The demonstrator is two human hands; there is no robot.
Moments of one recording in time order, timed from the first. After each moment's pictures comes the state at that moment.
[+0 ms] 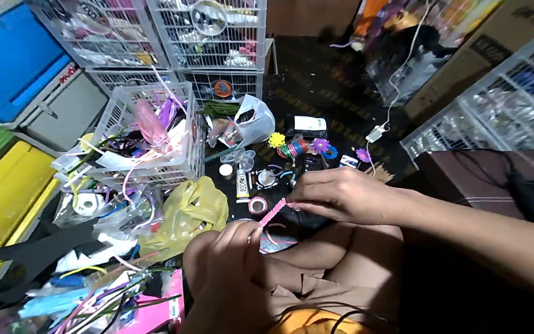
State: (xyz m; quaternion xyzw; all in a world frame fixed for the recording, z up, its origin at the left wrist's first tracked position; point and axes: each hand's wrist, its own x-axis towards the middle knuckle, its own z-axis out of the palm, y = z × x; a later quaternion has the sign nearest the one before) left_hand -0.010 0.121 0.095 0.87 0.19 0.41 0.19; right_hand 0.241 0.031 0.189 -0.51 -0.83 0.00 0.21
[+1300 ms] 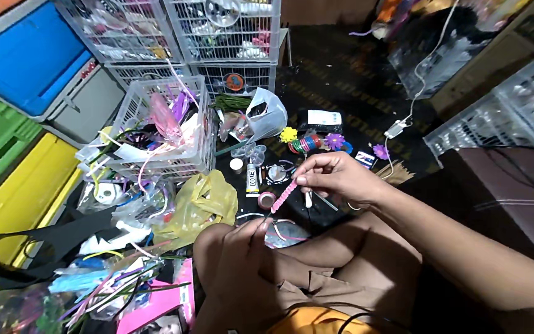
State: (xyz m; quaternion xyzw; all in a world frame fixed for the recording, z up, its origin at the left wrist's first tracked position) left_hand -0.017 0.116 0.094 0.84 0.23 0.33 0.37; right_hand 0.239 0.051 0.164 -0.56 -0.49 0.44 0.51
